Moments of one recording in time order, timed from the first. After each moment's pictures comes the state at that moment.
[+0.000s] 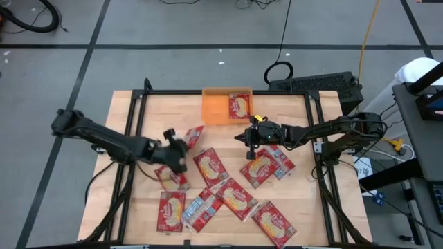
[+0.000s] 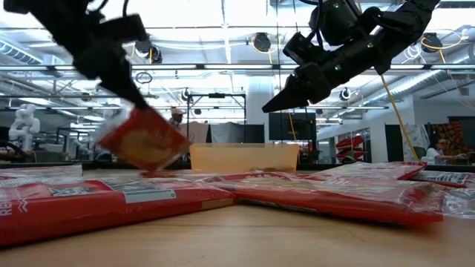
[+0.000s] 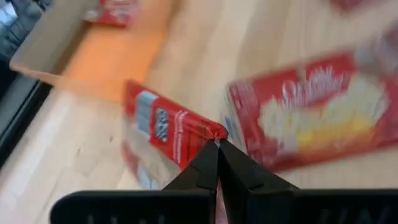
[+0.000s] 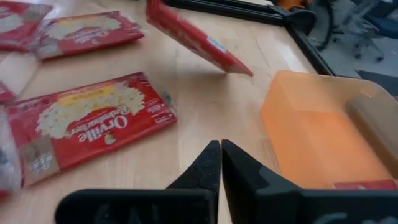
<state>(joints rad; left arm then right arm) -0.24 1.17 0.68 -0.42 -0.56 -0.31 -0.11 1.46 0.61 0.40 0.09 -0.17</state>
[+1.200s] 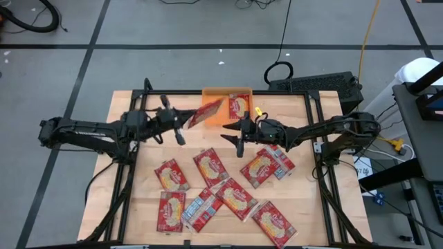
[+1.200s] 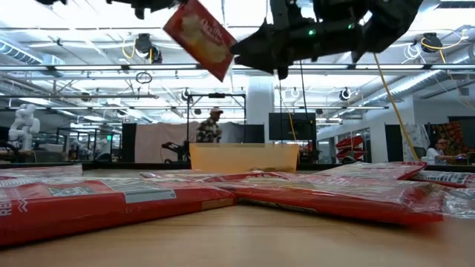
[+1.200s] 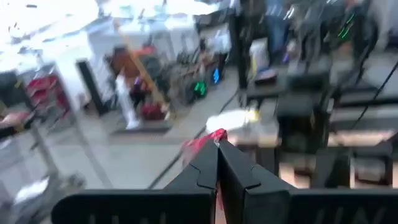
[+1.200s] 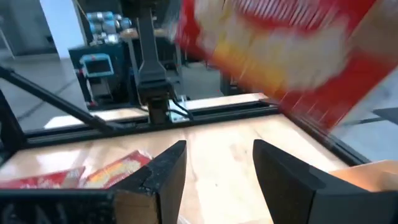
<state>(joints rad) 0.05 0.95 0.68 0.40 -0.31 0.27 -0.07 1.55 0.71 0.78 0.09 0.09</state>
